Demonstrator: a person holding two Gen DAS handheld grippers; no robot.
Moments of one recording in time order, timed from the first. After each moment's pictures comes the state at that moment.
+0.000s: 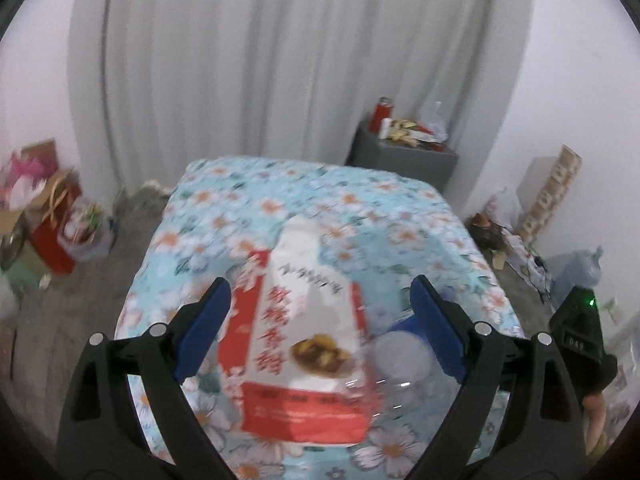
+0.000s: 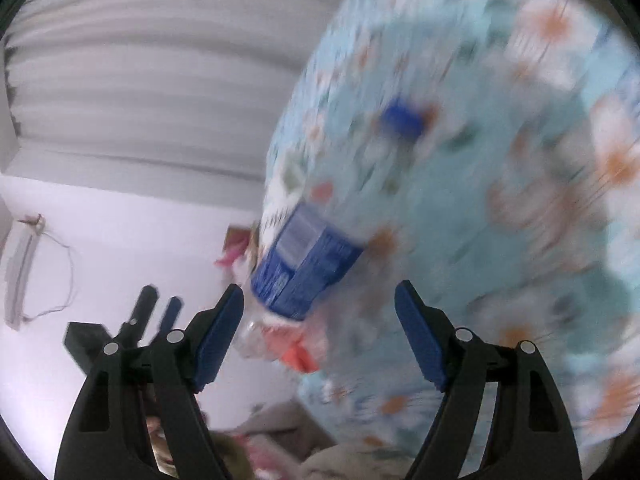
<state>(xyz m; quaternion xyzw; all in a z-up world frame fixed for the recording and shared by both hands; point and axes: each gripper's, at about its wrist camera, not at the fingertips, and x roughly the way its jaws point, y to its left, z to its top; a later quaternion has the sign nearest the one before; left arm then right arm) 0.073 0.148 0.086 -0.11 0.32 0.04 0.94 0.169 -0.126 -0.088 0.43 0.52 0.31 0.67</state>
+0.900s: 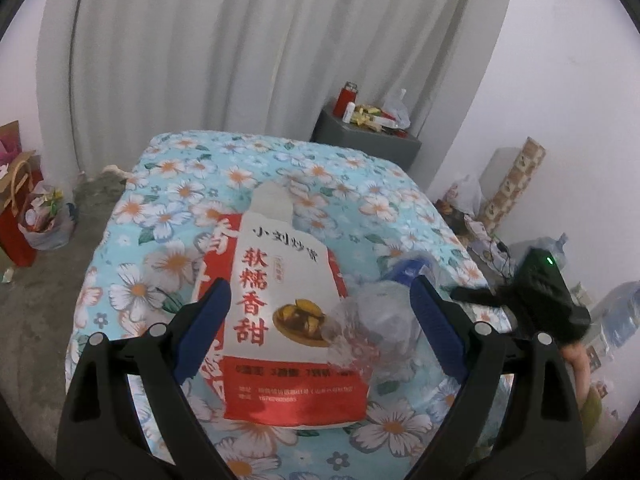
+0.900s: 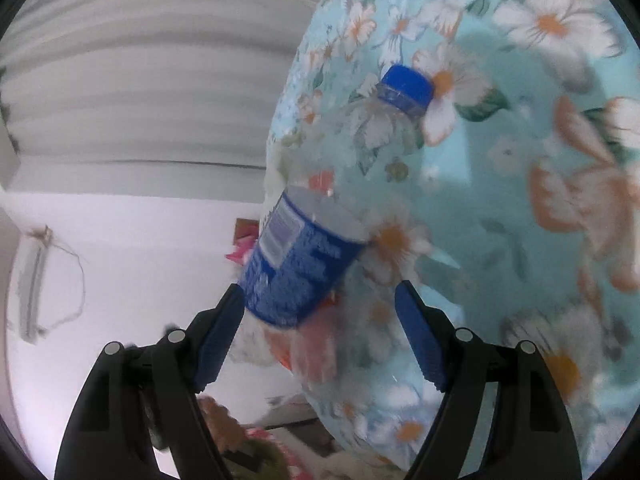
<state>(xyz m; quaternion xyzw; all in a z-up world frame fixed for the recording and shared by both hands) 0.064 0.149 0.040 -0.13 0.33 -0.05 0.93 0.200 -0.116 -0.108 0.45 0.53 0.32 0.64</state>
